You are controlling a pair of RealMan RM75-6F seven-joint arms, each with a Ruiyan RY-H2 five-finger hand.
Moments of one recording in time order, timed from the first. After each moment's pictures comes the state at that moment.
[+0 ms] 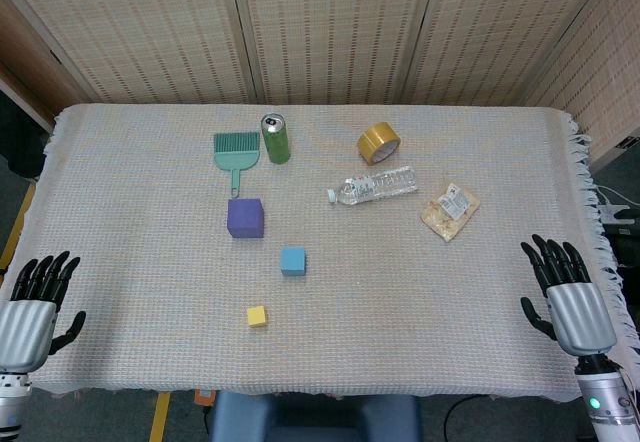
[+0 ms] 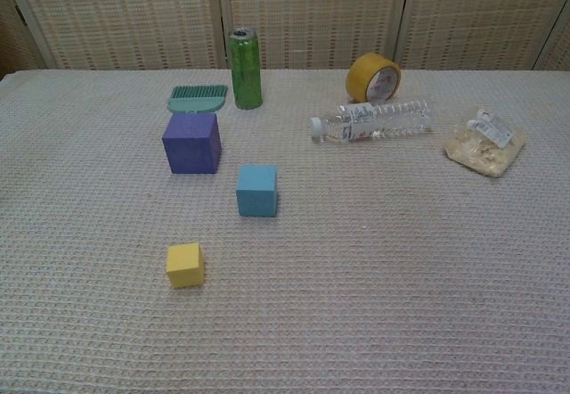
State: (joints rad) left arm -0.10 -1.19 -0.03 -1.53 1.55 1.53 0.13; right arm 0.10 -1.17 0.04 -1.59 -1.56 1.48 -0.11
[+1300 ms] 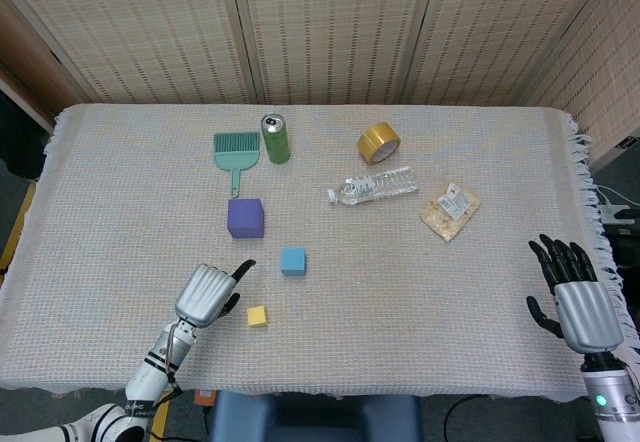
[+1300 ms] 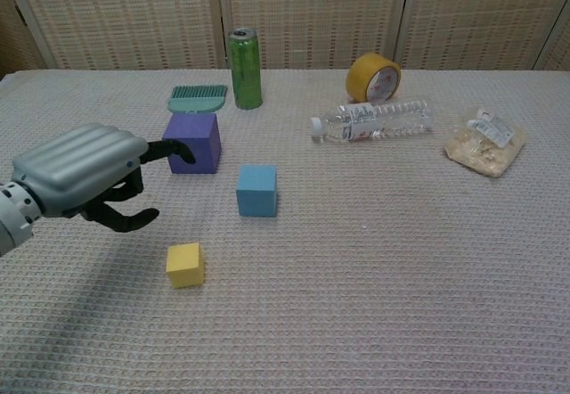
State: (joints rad) left arm -0.48 -1.64 -0.14 -1.46 1.49 1.12 0.53; right arm 0.10 -1.15 0.05 -1.58 -1.53 1.46 -0.05
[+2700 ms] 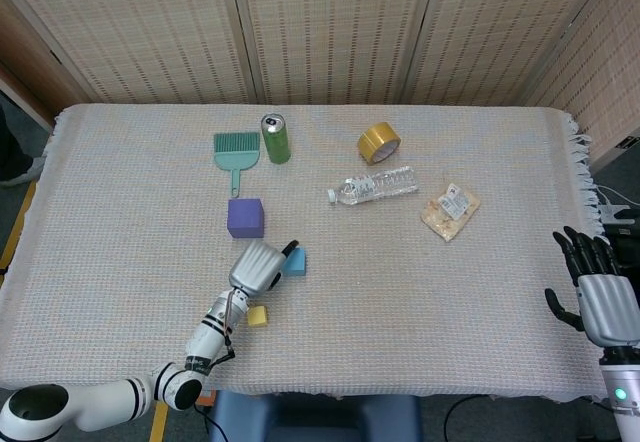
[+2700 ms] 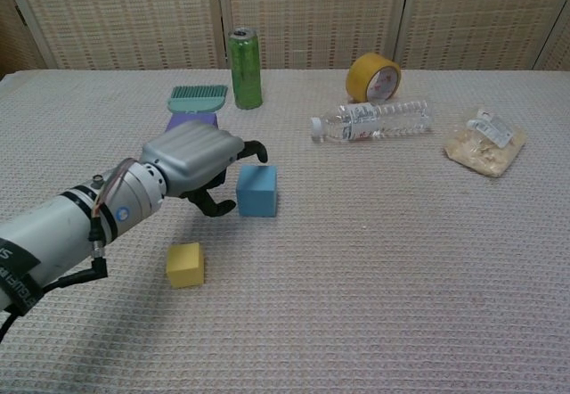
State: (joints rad) left arm -0.75 -1.87 -0.22 -1.20 1.28 0.98 0.63; right arm 0.10 -1.11 0.08 -1.58 -1.47 1.44 0.03
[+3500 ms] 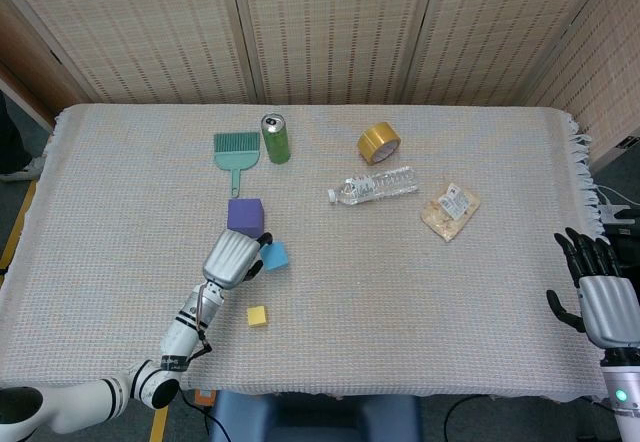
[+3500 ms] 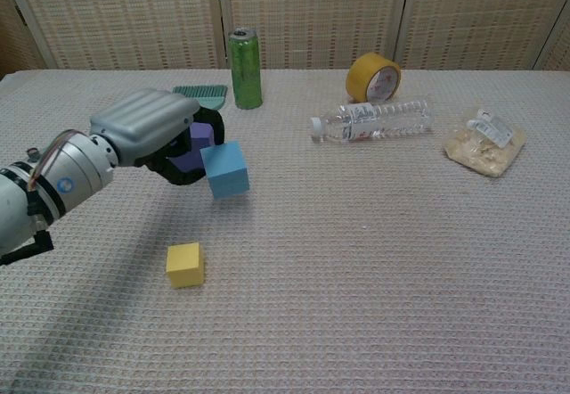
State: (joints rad) left arm -0.71 -1.75 -0.19 -1.24 1.34 1.10 0.42; right arm 0.10 -1.11 0.08 -1.58 -1.46 1.44 0.01
